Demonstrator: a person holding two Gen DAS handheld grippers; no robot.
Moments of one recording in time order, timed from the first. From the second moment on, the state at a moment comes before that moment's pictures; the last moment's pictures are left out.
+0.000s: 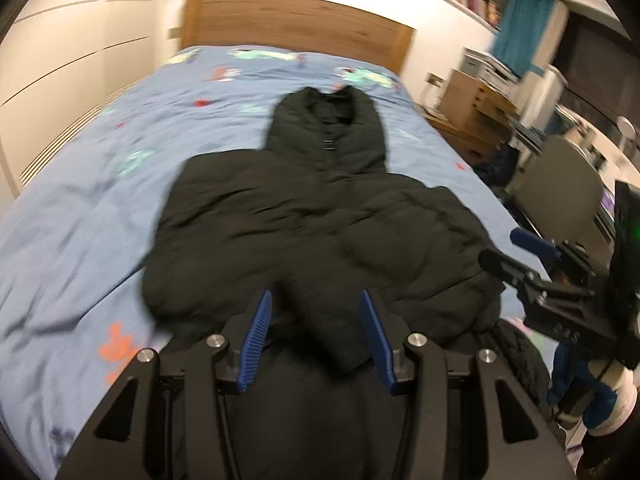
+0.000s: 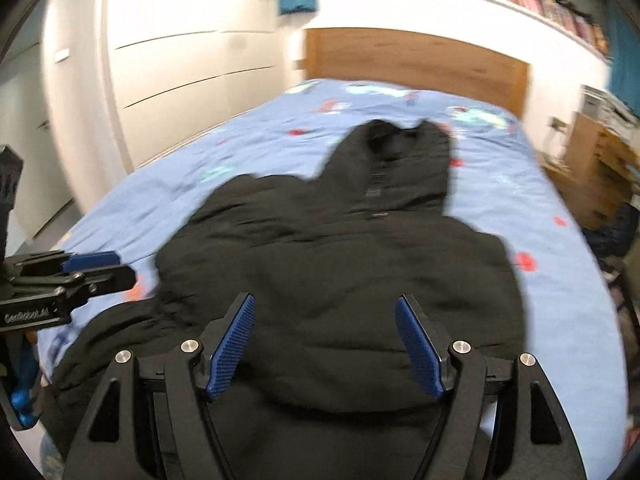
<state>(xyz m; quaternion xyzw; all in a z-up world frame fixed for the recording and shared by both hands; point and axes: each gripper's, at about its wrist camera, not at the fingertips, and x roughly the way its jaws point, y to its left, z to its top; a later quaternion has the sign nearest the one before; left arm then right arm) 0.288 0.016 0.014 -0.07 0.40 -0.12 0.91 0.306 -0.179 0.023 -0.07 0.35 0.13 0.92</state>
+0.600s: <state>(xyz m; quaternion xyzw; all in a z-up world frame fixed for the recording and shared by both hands) 0.381 -0.067 -0.091 0.03 0.44 -0.13 0.89 0.368 -0.237 -0.093 -0.11 0.42 0.06 0.90</state>
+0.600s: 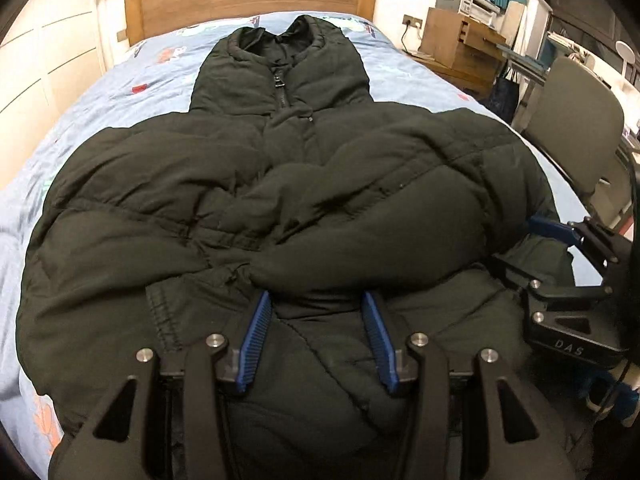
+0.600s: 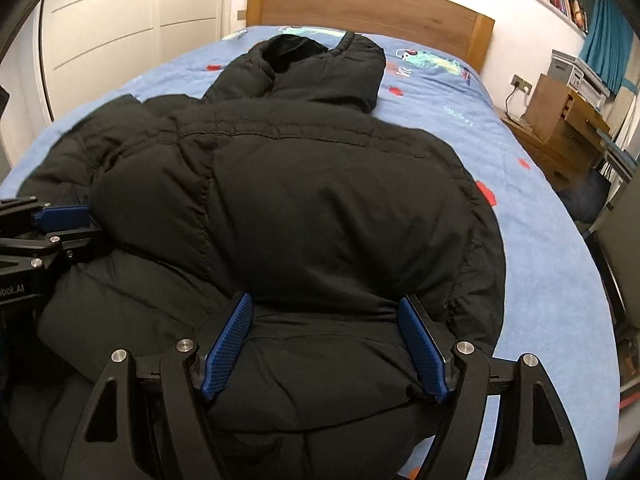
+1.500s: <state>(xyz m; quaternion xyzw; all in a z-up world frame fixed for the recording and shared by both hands) 0.356 -0.054 -0.083 0.02 0.42 -0.12 0.90 0.330 -0.221 -0.068 -0.18 0.42 0.02 0.89</state>
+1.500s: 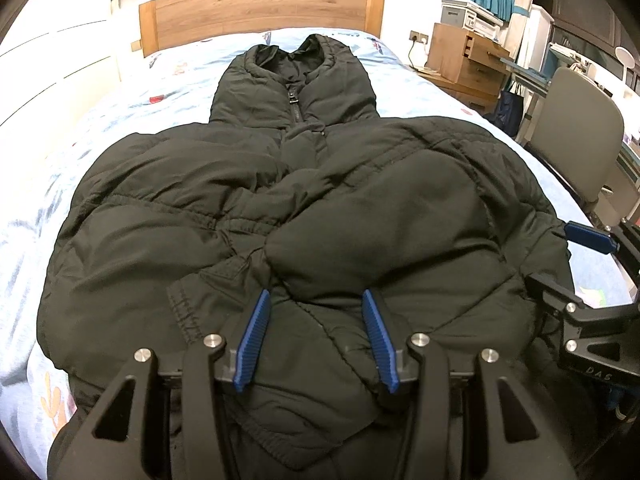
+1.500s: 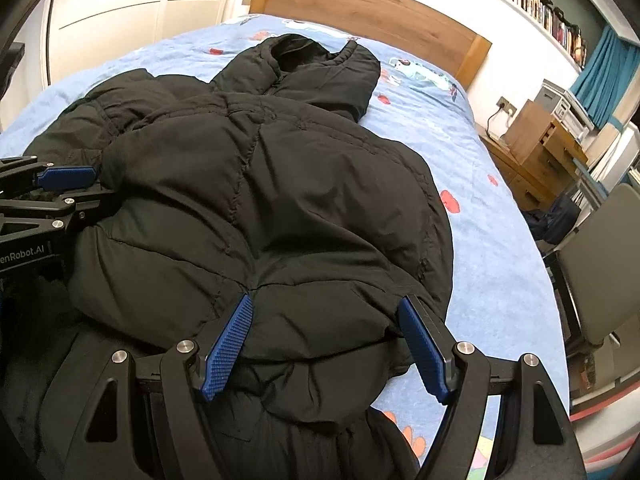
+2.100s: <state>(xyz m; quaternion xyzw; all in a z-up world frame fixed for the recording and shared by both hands) 0.353 -0.049 -0.087 0.01 0.41 -0.13 0.90 0.329 -0.213 -0.071 -0.20 0.42 0.02 0.89</state>
